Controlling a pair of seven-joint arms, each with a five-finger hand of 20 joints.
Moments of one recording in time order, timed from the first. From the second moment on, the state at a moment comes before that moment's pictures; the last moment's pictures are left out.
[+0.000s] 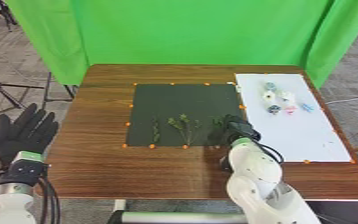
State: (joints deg) left arm 135.1 -50.6 -102.5 -124.1 3.9 17.2 29.7; right arm -93.1 -71.9 63.2 -115.0 -139.5 -19.8 48.6
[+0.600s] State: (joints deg) left arm 135.4 -50.6 -102.3 -124.1 3.9 17.1 30.0; right arm -93.8 -69.6 66.1 -114.7 -142.7 -11.8 47.4
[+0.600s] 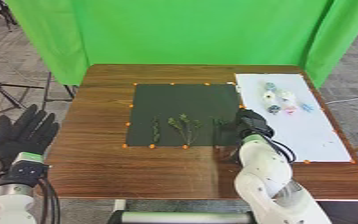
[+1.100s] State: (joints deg) left arm 135.9 -50.6 -102.3 -124.2 3.9 17.1 30.7; right arm -93.7 -62.0 75.4 -108.6 -146.0 -2.3 34.0
